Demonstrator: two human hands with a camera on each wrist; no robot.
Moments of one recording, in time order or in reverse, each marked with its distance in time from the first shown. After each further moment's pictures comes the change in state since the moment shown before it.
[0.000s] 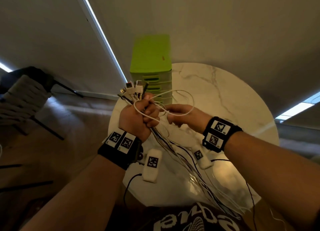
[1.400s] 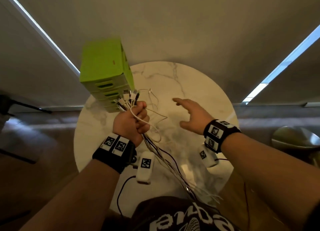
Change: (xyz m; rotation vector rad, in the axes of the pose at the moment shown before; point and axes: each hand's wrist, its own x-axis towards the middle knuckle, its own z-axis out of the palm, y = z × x) left_hand 0.033 -0.081 0.056 0.083 0.022 -0.191; right_hand -0.103 0.064 -0.100 -0.595 0.360 0.133
